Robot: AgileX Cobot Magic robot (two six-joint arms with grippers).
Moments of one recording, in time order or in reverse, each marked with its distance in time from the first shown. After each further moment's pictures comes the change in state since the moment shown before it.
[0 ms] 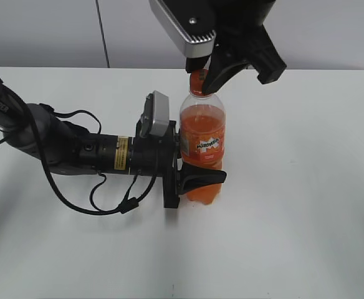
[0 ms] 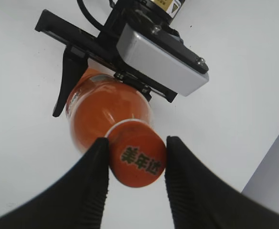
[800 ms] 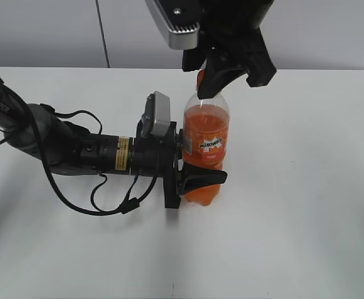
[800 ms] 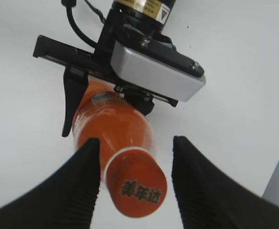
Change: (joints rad) left arm -0.002 0.000 0.000 -0.003 0.006 -0.007; right arm 0.001 0.000 0.000 0.016 -0.002 0.131
